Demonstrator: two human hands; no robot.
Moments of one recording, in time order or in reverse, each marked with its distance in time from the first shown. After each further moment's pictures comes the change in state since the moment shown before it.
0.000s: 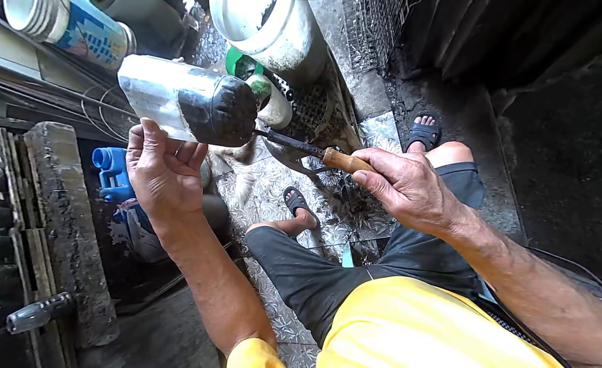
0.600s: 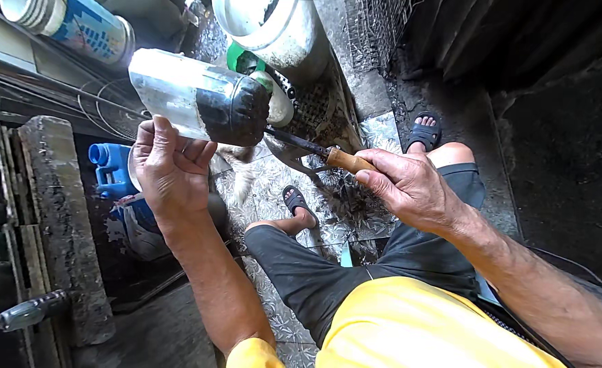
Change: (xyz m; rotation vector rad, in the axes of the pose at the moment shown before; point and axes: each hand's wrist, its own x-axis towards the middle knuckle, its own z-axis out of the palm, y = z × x) left_hand -0.005 -0.002 0.005 0.013 -0.046 -0.002; right_hand 0.000 0.003 0.002 0.015 -0.017 0.004
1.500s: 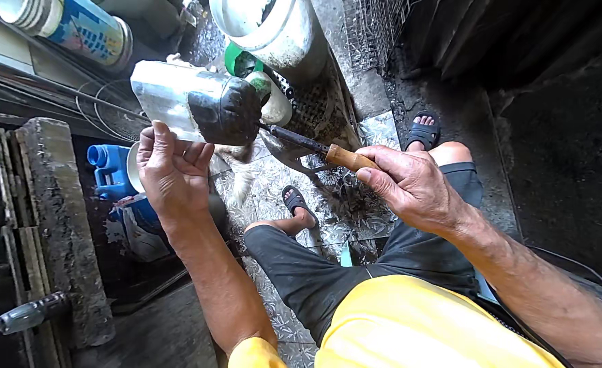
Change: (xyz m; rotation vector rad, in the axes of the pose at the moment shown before) left_hand 0.003 -0.010 -0.007 -0.053 0.073 -0.009; right_hand 0.001 -0.005 -0.003 0.028 0.027 0.016
